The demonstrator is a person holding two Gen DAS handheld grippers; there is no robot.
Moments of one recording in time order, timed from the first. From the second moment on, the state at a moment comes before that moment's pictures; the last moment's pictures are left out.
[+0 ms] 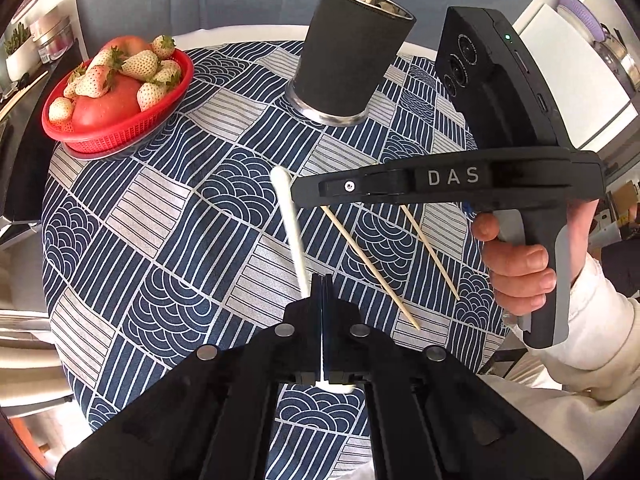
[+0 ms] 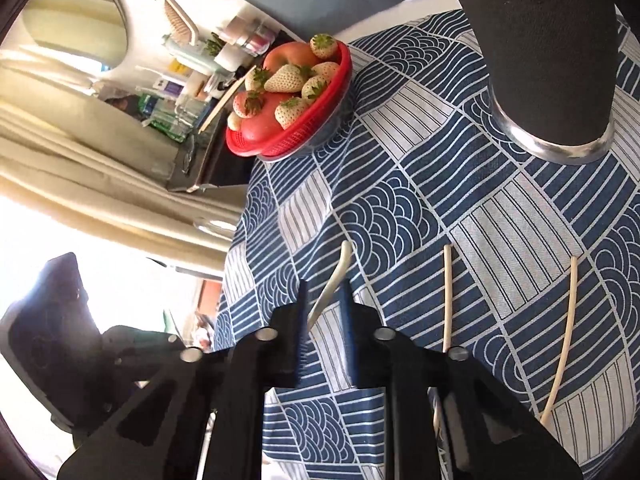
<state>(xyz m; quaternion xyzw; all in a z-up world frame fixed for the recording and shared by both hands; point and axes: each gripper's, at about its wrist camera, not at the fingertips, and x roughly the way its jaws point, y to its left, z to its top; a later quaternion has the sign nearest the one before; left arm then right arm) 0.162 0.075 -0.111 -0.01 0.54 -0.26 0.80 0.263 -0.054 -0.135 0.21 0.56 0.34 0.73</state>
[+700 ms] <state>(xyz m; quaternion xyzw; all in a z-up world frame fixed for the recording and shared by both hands) 0.167 0.097 -0.158 0.00 0.59 -0.21 0.78 0.260 -0.049 -0.135 0.16 0.56 0.30 0.75</state>
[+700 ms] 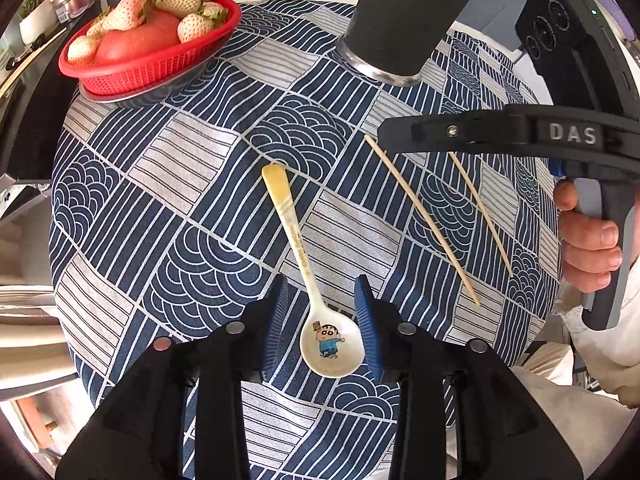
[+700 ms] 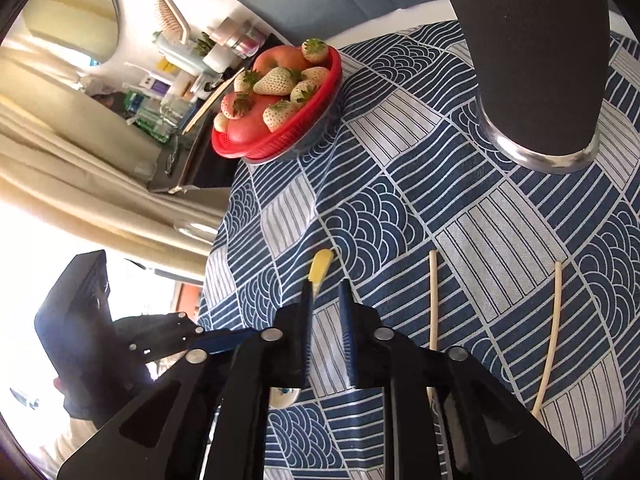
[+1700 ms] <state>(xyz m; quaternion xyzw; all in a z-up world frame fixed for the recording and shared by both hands) 0.174 0.086 -0.166 0.00 0.59 -0.20 0.78 0.255 -0.055 -0.125 0.11 0.56 0.30 0.77</state>
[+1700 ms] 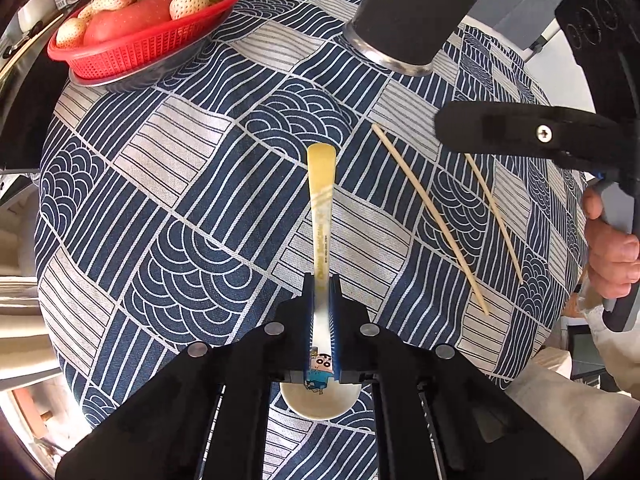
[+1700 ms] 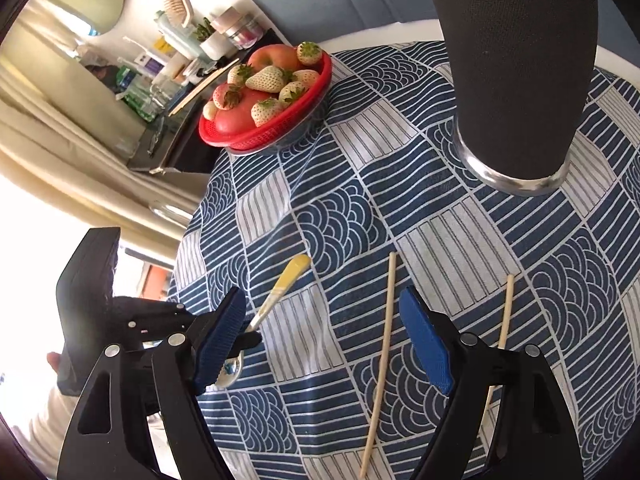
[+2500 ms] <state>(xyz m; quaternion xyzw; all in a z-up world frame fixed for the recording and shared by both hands) 0.166 0.066 -0.108 0.07 0.53 -0.28 0.80 0.257 -0.066 -0.099 0.24 0.51 0.33 0.75</state>
